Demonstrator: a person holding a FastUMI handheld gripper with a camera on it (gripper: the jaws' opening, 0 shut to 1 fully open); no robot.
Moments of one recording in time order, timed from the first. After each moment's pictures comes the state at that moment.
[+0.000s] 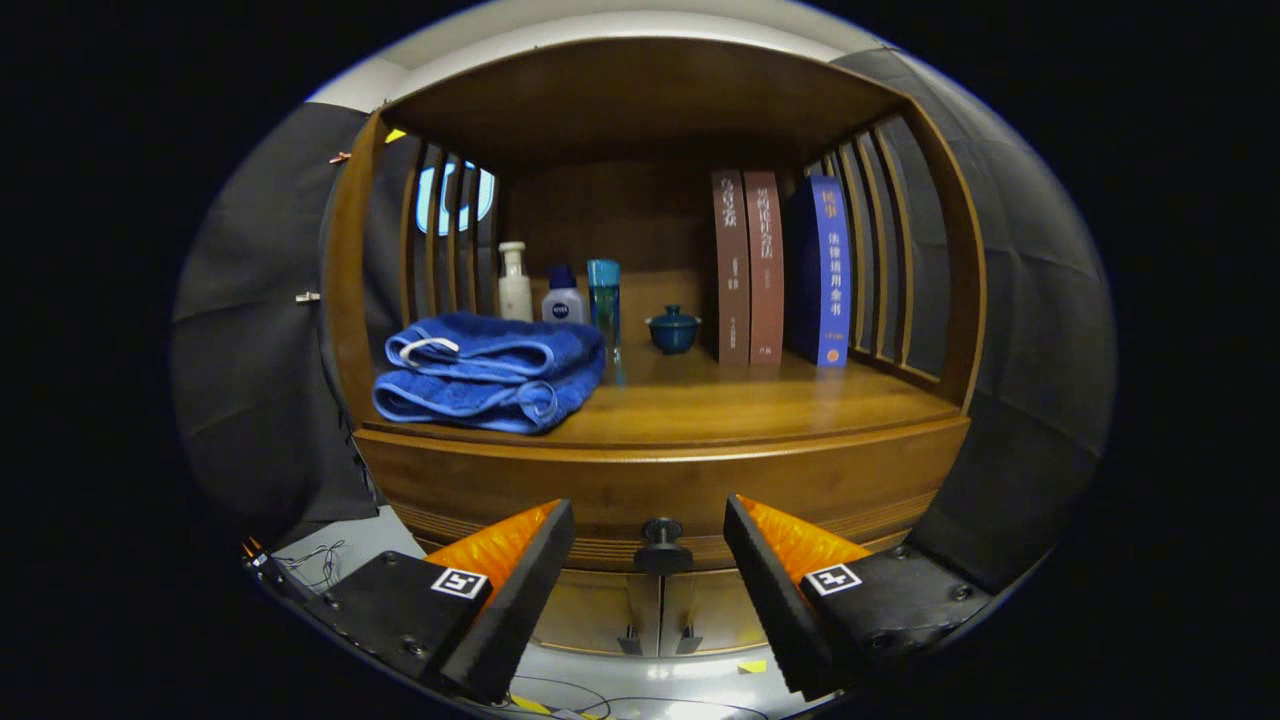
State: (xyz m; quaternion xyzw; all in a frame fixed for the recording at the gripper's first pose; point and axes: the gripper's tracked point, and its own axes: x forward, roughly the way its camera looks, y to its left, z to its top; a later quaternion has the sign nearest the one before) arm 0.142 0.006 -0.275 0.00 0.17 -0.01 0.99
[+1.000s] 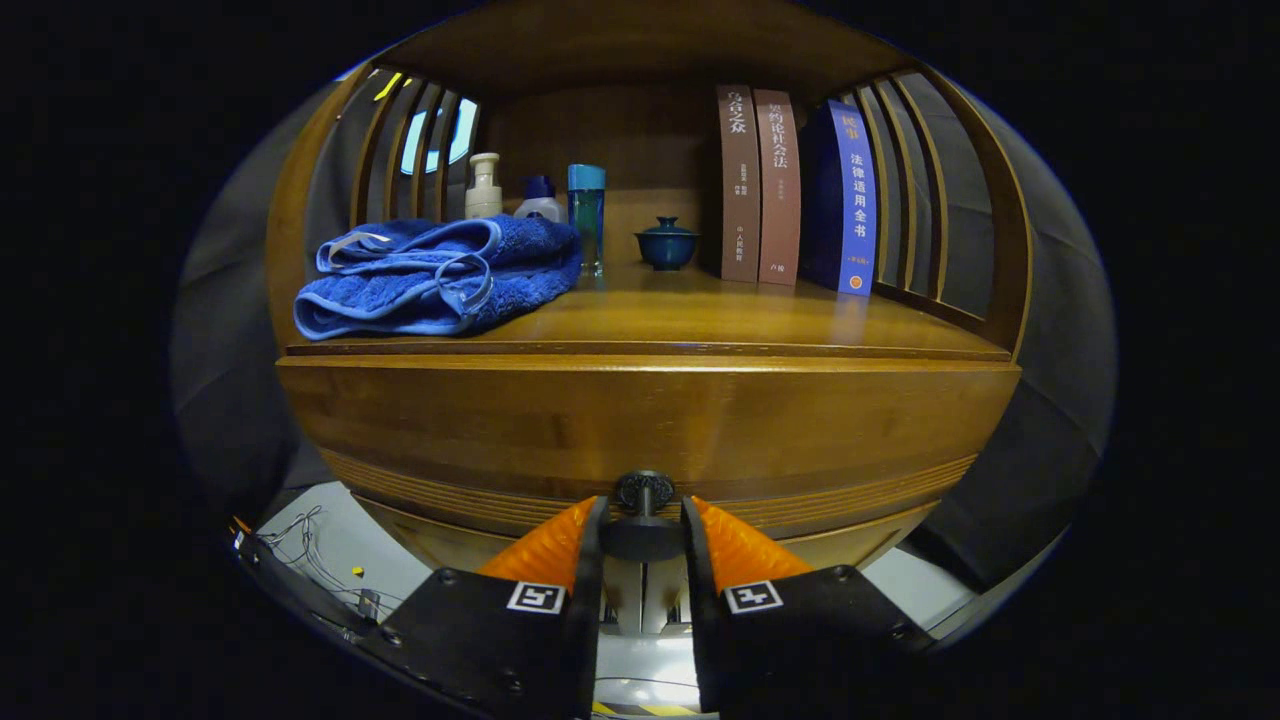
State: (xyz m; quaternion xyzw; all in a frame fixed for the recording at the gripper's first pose) arm 0.164 -0.009 -0.337 -0.02 0.24 -0.02 0.97
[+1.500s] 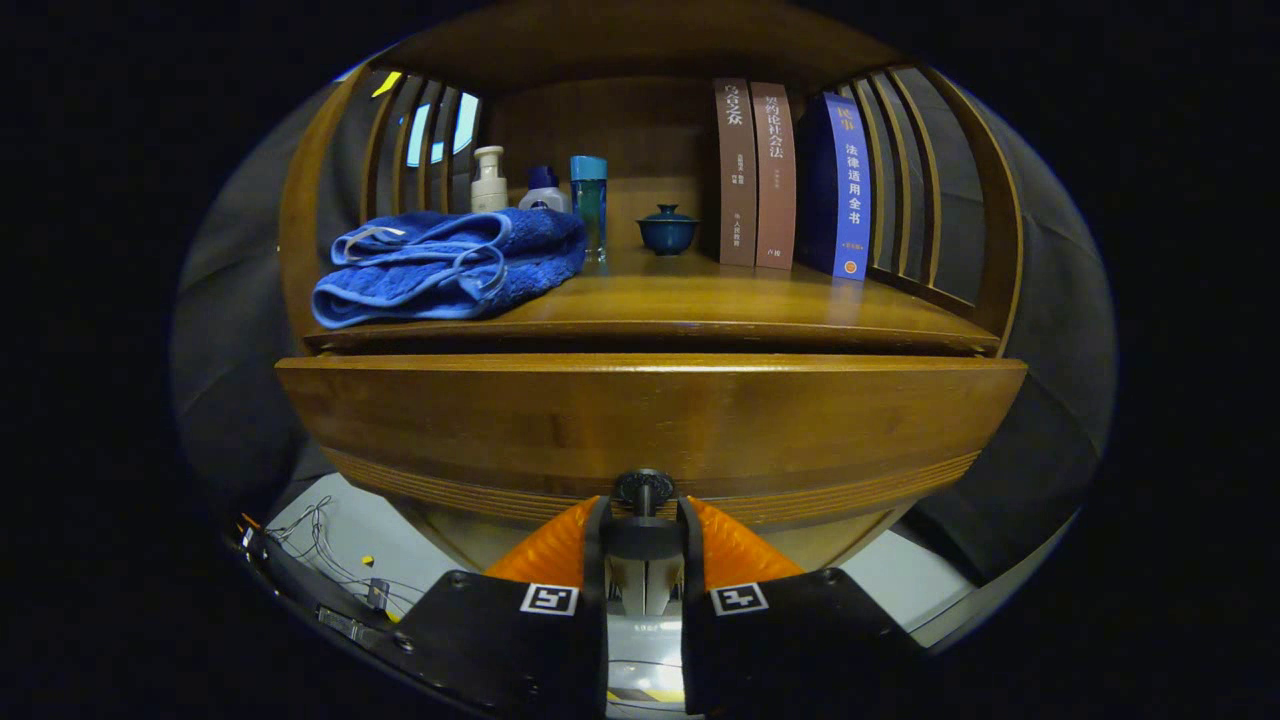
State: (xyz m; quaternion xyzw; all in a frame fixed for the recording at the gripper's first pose) arm 0.117 -0.008 -0.333 -0.02 0.26 -0.01 0.96
